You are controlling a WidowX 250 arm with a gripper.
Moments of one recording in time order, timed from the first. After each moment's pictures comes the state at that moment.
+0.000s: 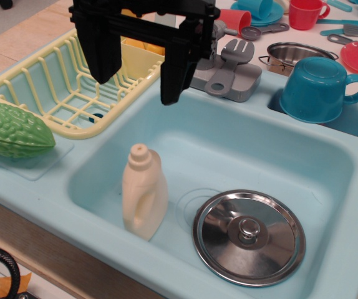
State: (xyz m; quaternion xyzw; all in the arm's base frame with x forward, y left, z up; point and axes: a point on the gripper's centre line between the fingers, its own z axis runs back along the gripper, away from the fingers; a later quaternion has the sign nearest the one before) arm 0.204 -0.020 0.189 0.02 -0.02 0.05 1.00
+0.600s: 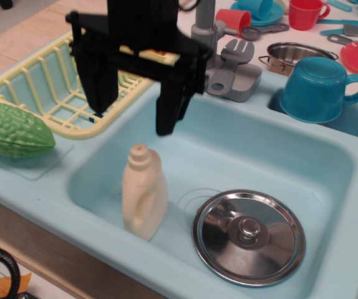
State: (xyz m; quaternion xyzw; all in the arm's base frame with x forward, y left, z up) arm 0.193 -0.020 0.159 0.02 0.00 0.05 1.00
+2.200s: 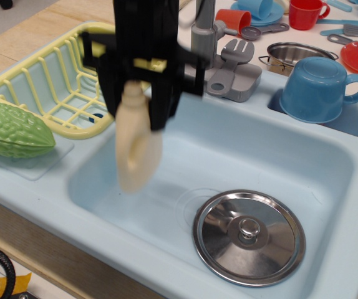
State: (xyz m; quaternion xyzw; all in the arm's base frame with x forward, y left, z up) arm 0.226 -0.008 0.163 0.02 0.01 0.05 1.00
